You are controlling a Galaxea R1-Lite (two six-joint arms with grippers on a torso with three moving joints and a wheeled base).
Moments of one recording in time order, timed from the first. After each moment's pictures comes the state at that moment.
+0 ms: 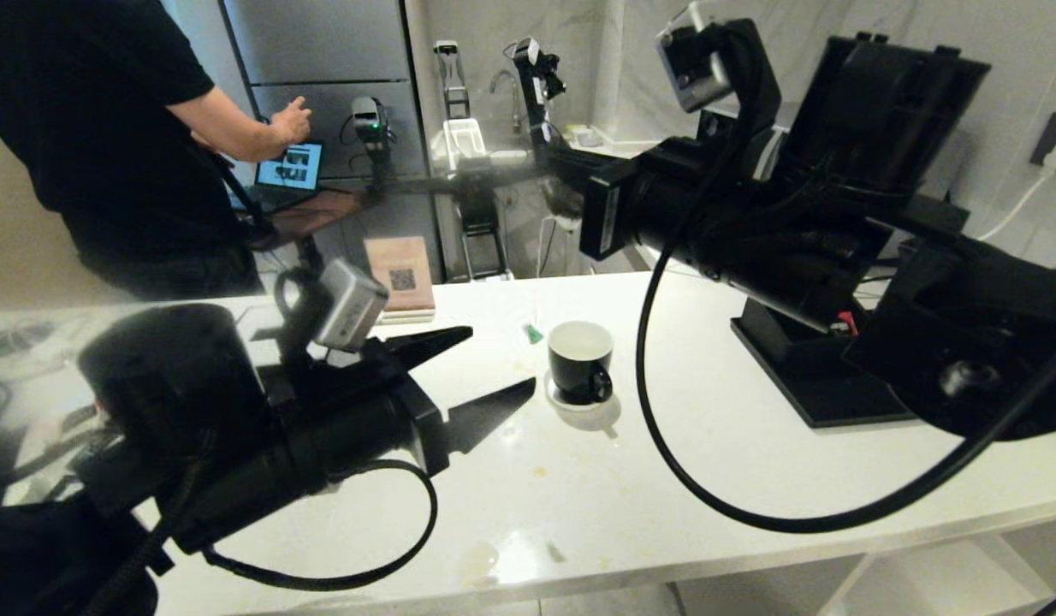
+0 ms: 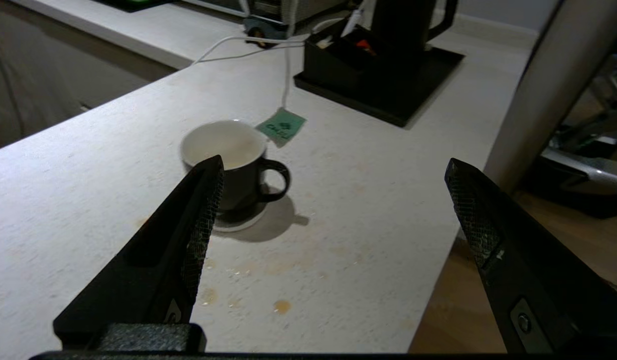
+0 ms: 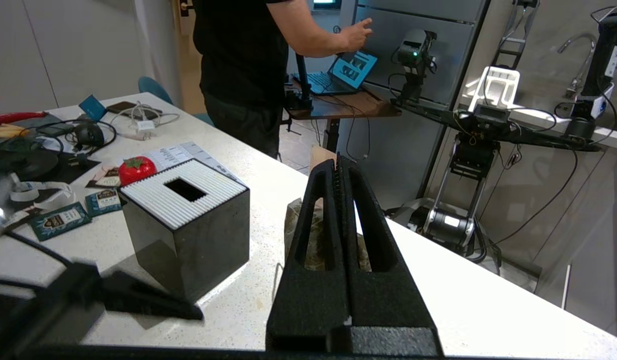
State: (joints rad) left arm -0.59 1.63 -0.47 -1.15 -0.30 -0.06; right arm 0.74 1.78 -1.30 -0.71 0.05 -0.11
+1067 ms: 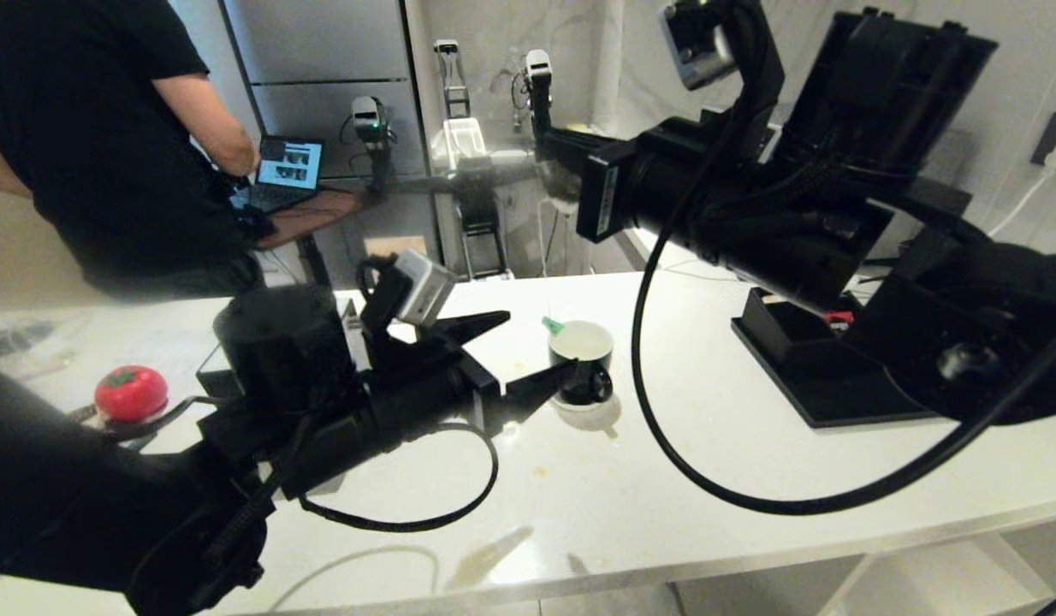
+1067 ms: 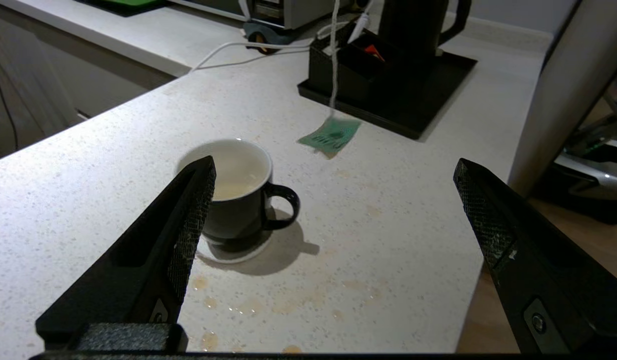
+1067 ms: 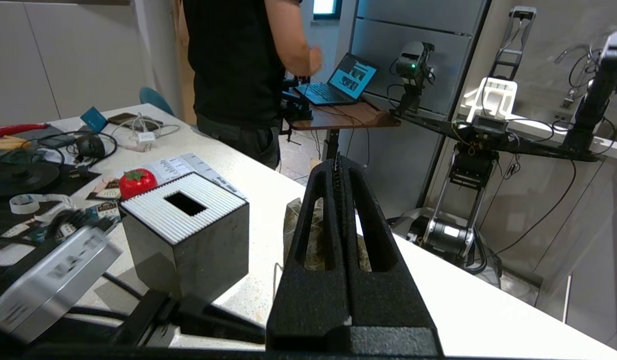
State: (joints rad) left arm -0.60 1.79 -0.62 -1.17 -0.29 -0.06; right arm 0.74 1.79 -1.34 -0.71 0.05 -0.11
